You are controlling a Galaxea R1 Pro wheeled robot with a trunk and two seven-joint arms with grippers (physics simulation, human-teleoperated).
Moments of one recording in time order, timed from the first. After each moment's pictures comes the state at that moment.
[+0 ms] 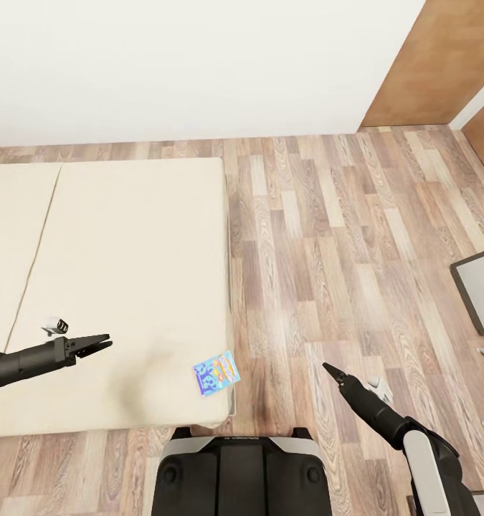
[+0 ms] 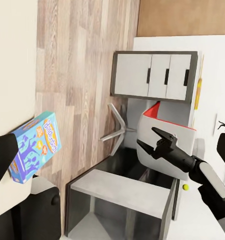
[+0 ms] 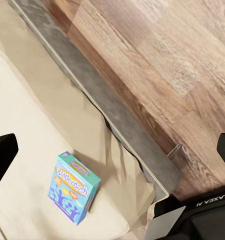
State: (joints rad) left arm -0.61 0.44 0.38 -1.02 0.07 0.95 -1.57; right arm -0.25 0.06 -0.41 -1.39 -0.66 0.73 0.30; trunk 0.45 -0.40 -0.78
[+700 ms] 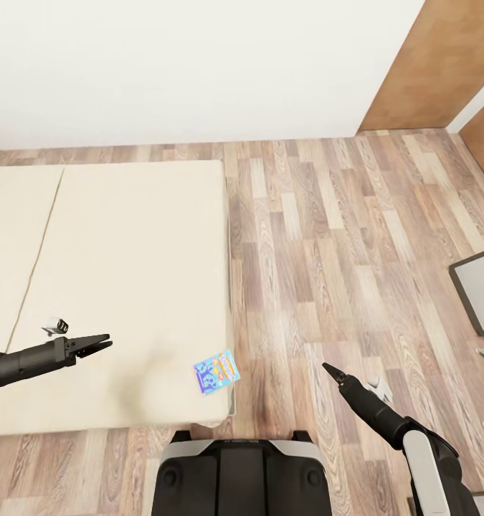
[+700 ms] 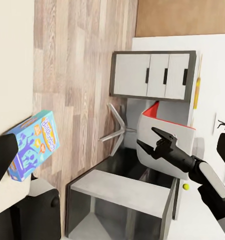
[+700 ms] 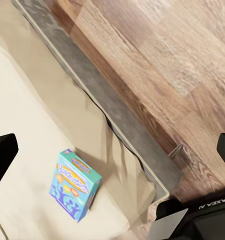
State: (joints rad) left arm -0.61 0.44 0.38 -1.02 0.07 0.95 -1.57; right arm -0.25 0.06 -0.41 -1.39 -0.66 0.73 0.30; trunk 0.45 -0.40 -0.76
